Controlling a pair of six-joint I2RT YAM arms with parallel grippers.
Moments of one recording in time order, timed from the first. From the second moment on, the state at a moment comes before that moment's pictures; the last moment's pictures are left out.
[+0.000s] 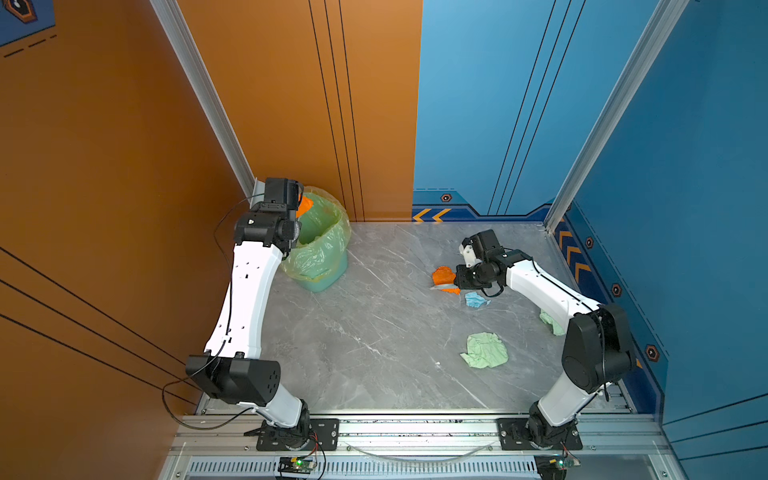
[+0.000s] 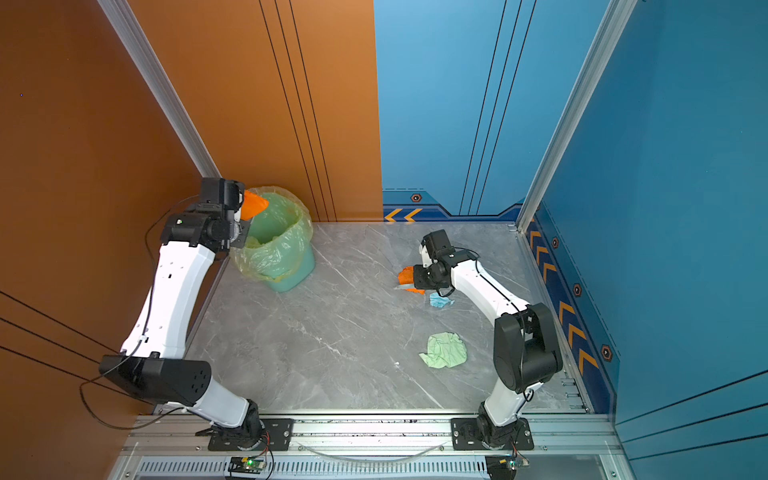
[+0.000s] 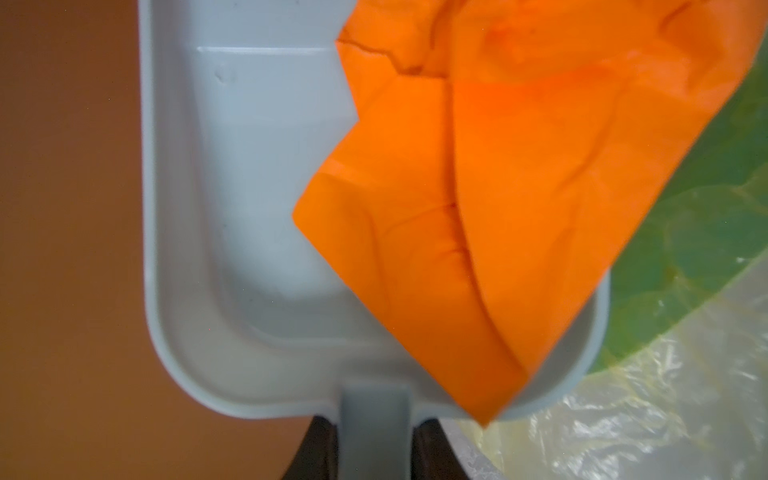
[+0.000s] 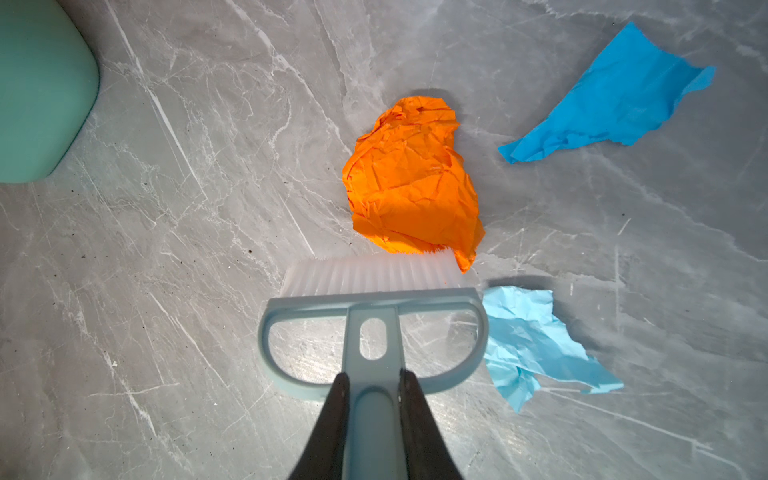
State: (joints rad) left arm -0.07 1.60 1.92 -1.11 -0.60 0.24; right arm 0.34 1.69 1.33 -0.69 -0.17 0.28
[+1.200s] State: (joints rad) left arm -0.07 1.82 2.02 -1.12 -1.03 0.48; right arm 0.34 1.69 1.31 -0.69 -0.17 0.28
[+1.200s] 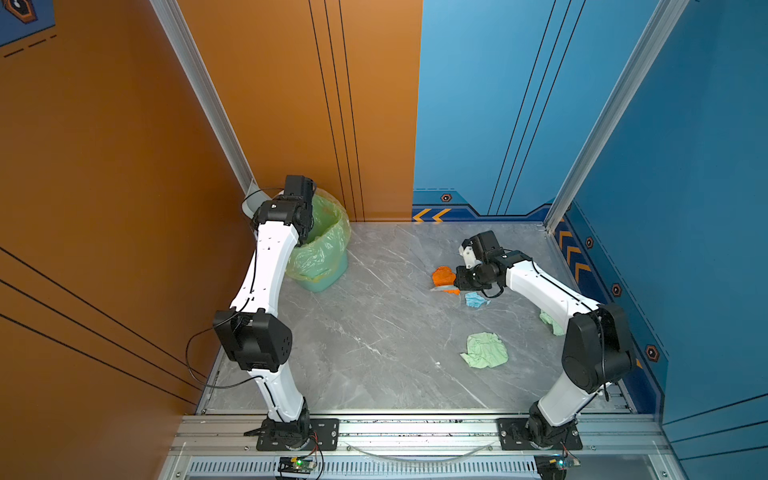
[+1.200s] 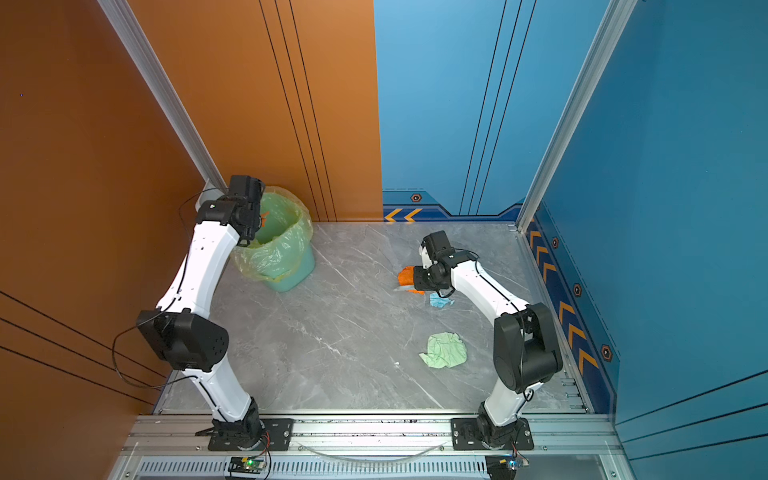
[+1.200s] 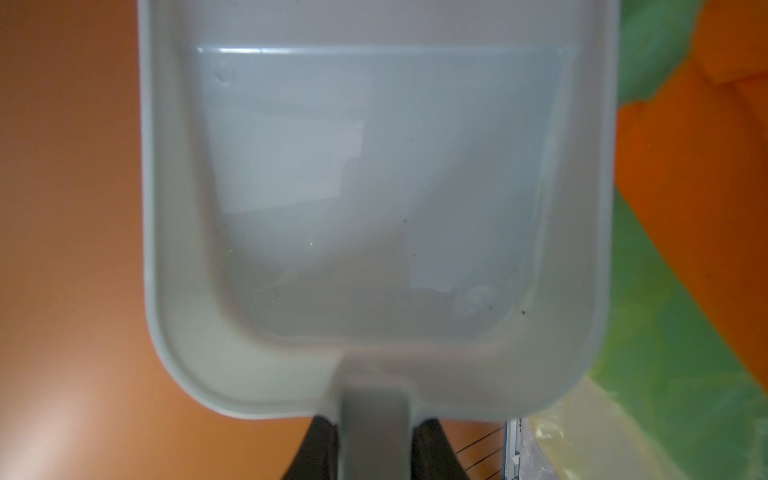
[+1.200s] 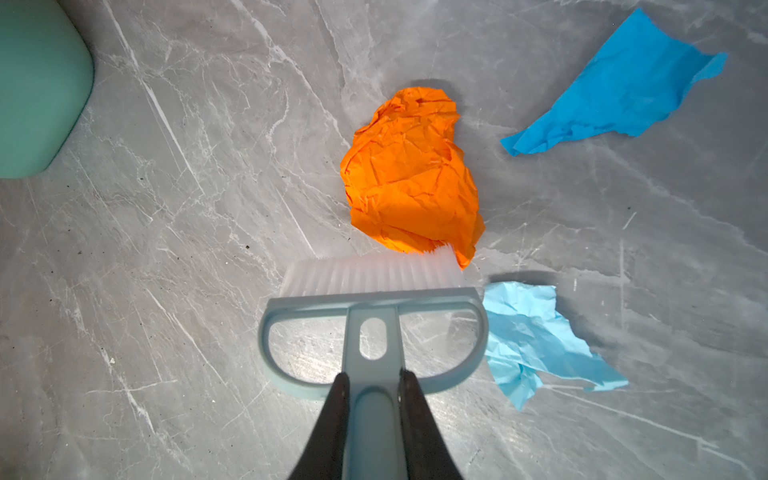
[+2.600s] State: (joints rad) left arm -0.31 1.54 1.90 -1.09 -0.22 0.08; right arm 0.33 1.53 1.34 -0.91 -0.14 0.24
